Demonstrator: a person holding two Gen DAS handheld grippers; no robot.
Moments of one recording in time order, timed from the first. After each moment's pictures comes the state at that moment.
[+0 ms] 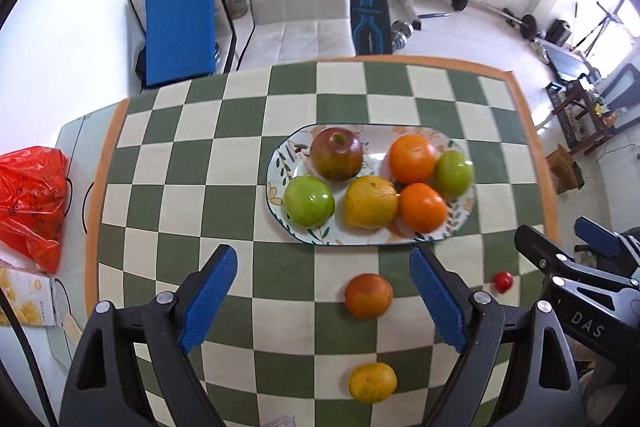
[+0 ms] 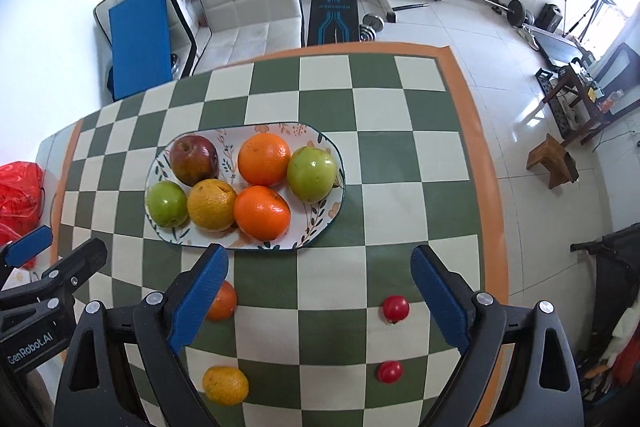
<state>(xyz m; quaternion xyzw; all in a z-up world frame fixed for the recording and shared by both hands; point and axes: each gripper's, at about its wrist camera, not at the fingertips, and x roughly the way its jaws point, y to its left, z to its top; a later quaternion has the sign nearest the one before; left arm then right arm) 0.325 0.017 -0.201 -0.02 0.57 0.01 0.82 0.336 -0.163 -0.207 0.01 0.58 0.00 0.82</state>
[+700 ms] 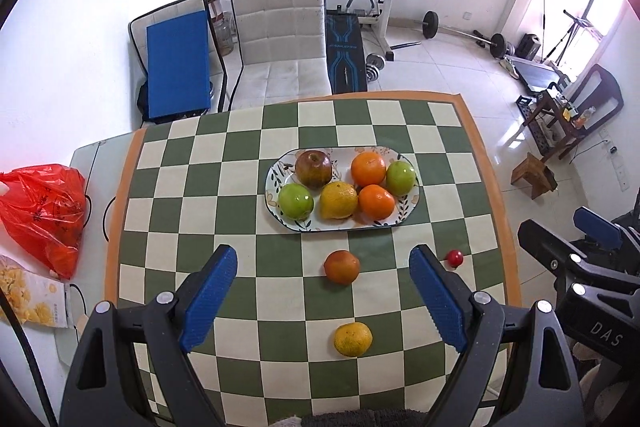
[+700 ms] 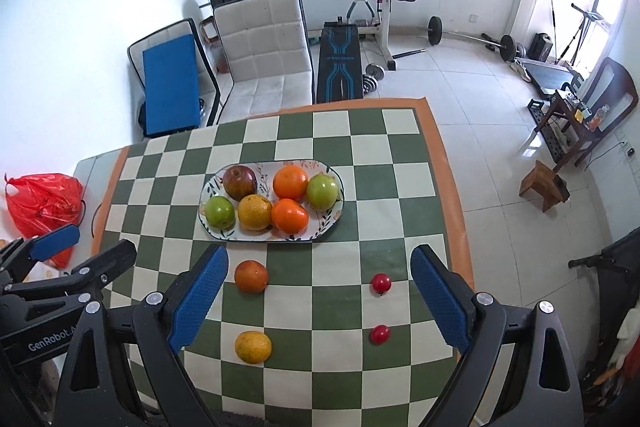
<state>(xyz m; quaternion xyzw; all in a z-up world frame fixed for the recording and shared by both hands) 0.251 0.008 -0.108 -0.01 0.52 -0.02 0.85 0.233 -0.164 -0.078 0.02 0.50 0.02 0.87</state>
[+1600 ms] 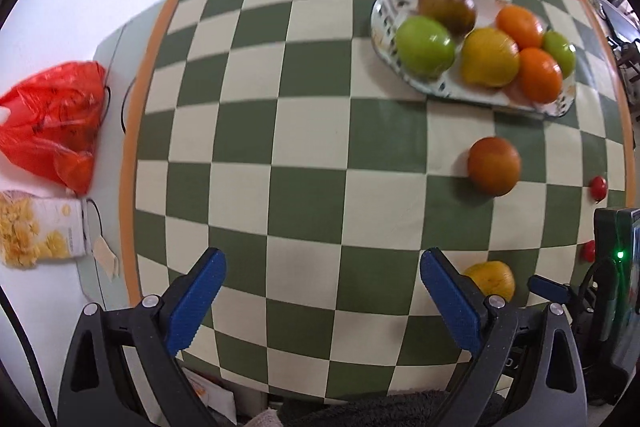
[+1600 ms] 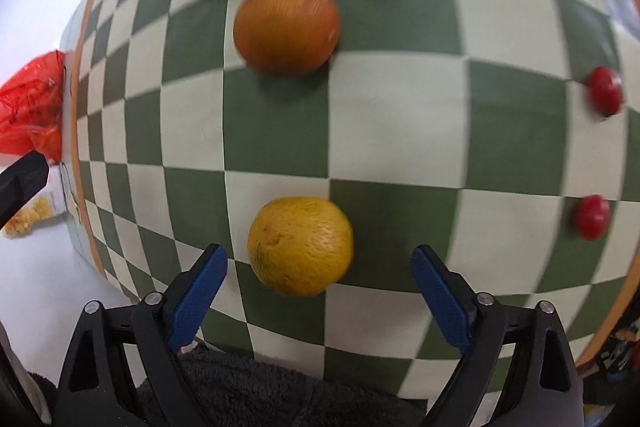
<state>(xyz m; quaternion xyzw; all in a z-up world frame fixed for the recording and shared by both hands) 0.250 0.083 -0.291 0.01 0.69 0.10 0.72 0.223 -0.082 -0.387 0.07 0.77 0.12 0.62</state>
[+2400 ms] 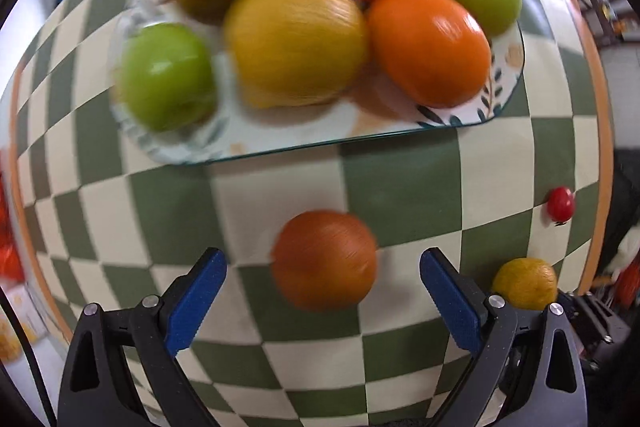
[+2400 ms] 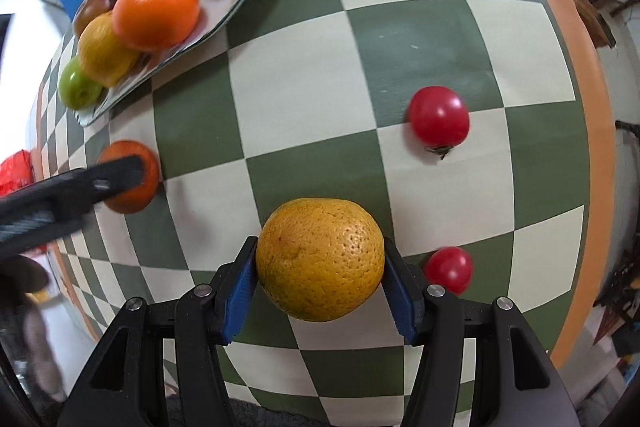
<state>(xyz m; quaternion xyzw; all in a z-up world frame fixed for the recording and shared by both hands) 0.355 -0.050 -0.388 0.03 0.75 -0.05 0.66 0.271 -0.207 -0.380 0.13 0.74 0.00 0.66</state>
